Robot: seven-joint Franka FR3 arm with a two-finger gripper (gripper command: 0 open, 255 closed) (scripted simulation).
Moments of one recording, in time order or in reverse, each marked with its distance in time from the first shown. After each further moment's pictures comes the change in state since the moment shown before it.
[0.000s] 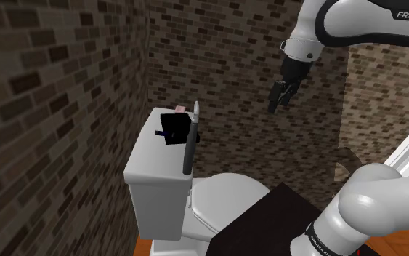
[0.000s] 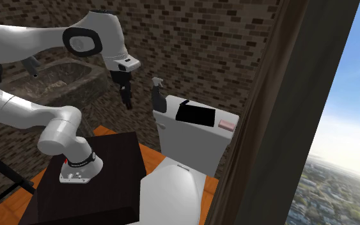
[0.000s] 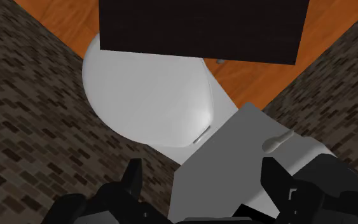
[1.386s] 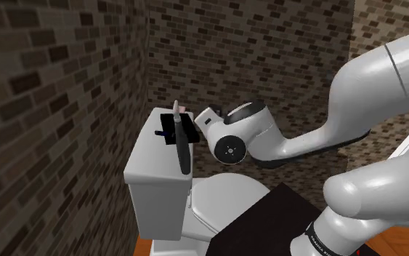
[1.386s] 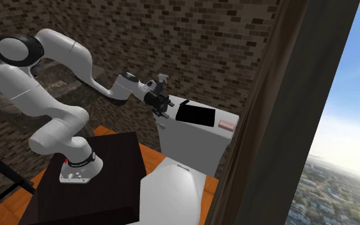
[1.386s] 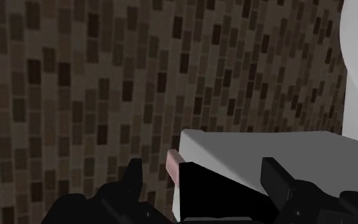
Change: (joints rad) arm -0.490 0.400 0.959 -0.218 -1.323 0.700 0.646
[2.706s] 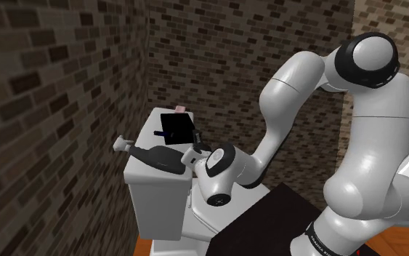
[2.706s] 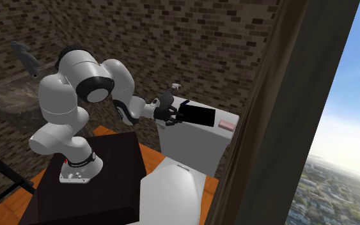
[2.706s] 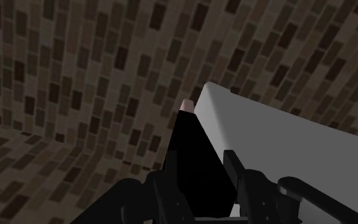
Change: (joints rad) arm 0.032 0.900 0.017 0.053 -0.906 -0.879 0.127
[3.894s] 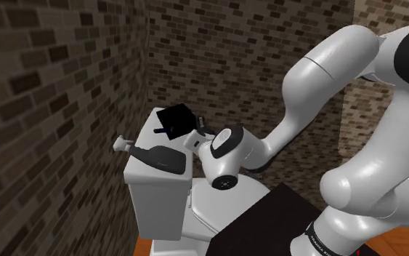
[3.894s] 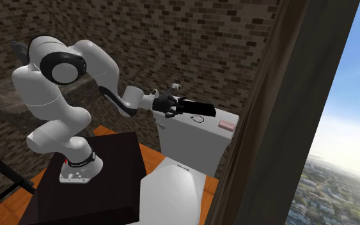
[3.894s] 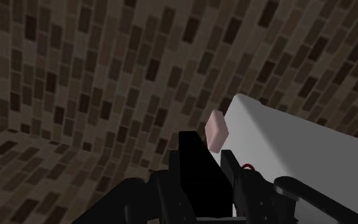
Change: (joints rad) arm -0.220 -0.319 0.230 -0.016 0.164 0.271 -0.027
